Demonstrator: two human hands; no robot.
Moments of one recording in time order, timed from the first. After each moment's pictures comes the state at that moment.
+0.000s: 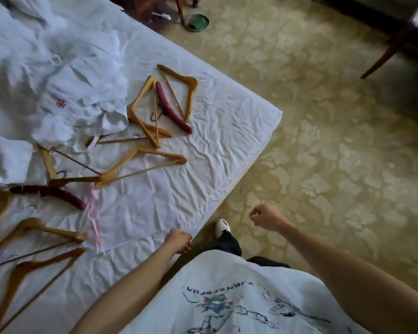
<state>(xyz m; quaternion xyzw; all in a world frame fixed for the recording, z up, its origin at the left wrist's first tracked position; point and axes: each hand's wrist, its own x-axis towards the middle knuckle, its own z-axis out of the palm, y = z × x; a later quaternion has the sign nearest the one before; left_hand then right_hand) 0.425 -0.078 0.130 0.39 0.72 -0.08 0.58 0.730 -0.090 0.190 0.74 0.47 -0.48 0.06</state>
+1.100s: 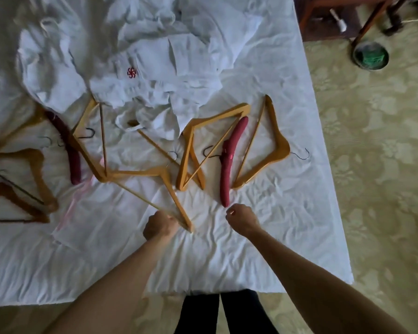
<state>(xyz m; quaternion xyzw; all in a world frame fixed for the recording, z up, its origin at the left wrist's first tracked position) 0.467 0.282 0.091 0.11 0.92 -0.03 0.38 0.656 0.418 0.070 0.55 0.68 -0.45 0.19</state>
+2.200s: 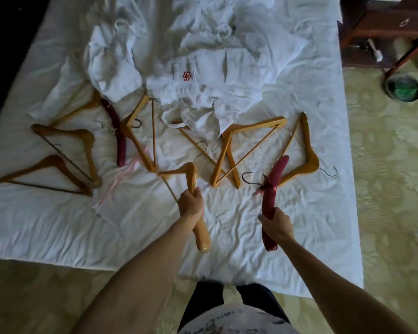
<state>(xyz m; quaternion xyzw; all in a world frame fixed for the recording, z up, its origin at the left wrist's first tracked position) 0.434 0.267 0.132 -0.03 0.89 0.27 0.37 0.654 0.388 0.120 0.63 0.65 -0.40 0.14</state>
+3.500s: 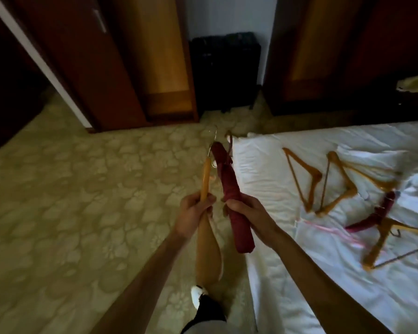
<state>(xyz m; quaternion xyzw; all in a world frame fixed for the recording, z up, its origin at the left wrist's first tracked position) 0.522 -0.312 0.370 -0.25 0.64 0.72 -0.12 0.435 -0.156 0.384 -0.17 0.61 -0.66 0.39</state>
